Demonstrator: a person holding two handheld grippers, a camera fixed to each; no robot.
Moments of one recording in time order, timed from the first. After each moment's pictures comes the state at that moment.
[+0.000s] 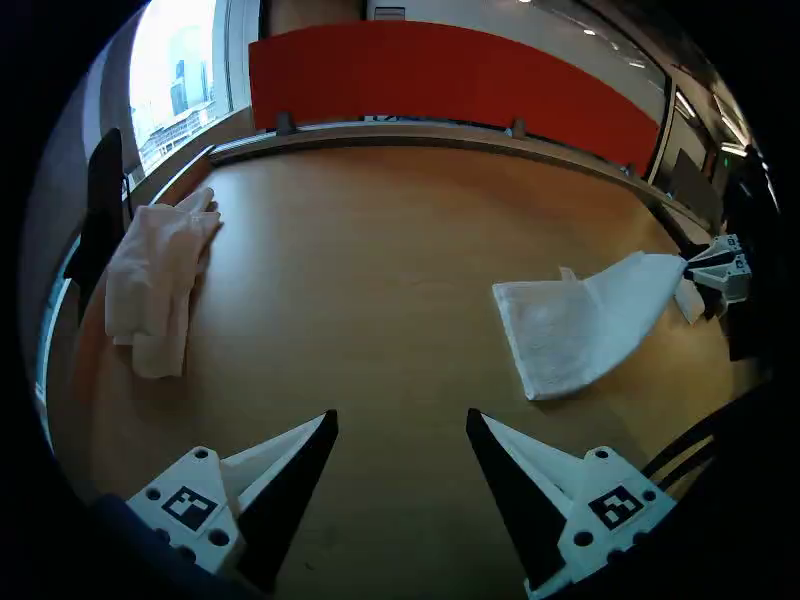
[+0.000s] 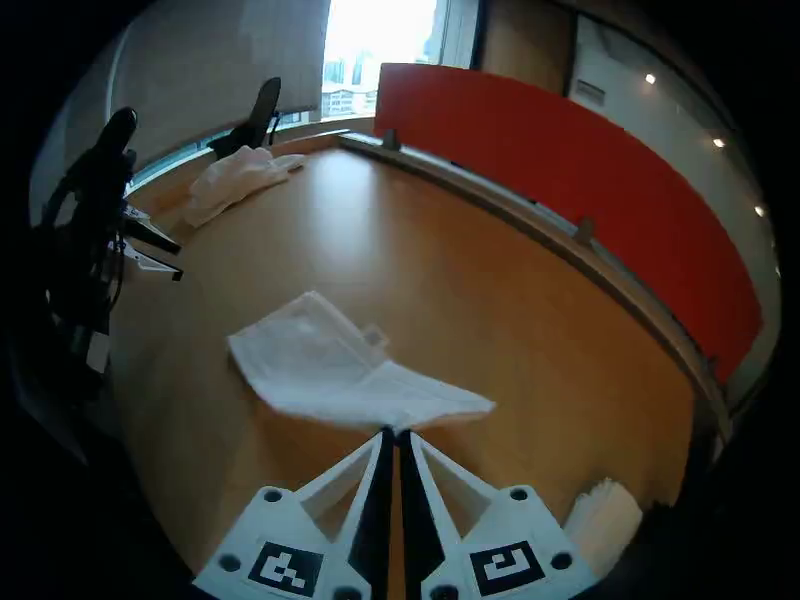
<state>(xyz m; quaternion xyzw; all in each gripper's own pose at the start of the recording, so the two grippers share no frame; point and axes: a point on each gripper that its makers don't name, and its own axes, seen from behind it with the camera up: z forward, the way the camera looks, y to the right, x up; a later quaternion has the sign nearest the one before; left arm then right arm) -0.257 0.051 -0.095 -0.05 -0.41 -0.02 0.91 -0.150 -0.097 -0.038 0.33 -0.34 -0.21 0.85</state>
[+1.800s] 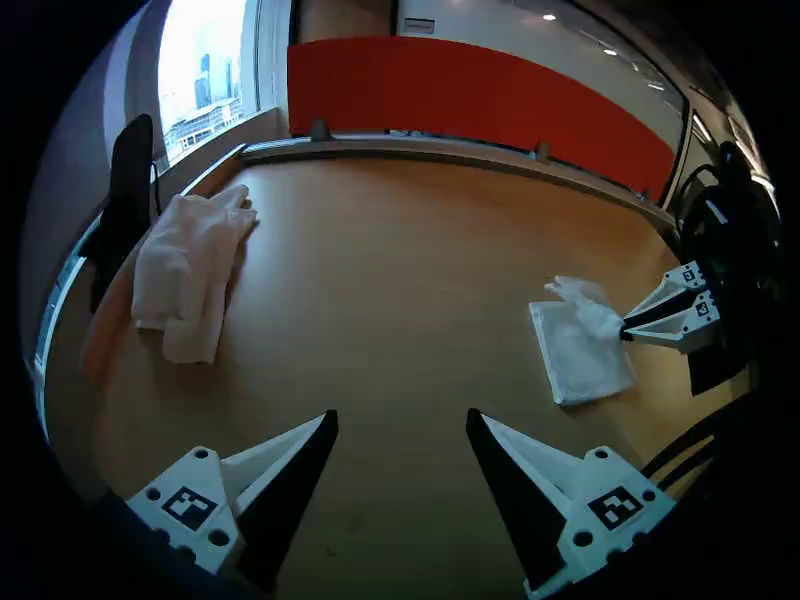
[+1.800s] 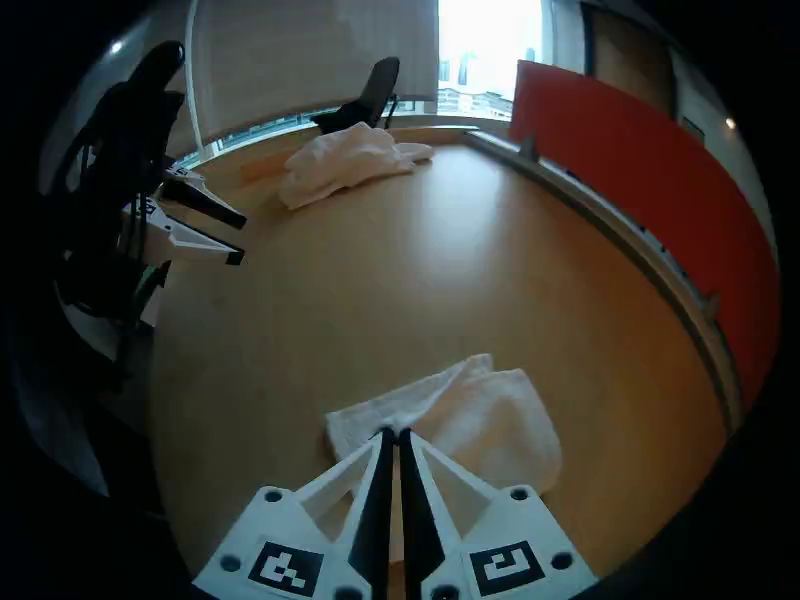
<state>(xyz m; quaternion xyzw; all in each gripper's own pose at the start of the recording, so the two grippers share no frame) -0.240 0.019 -0.111 -0.01 -0.39 -0.05 0.92 -0.195 -0.263 -0.056 0.49 -0.34 -0.24 0.76</state>
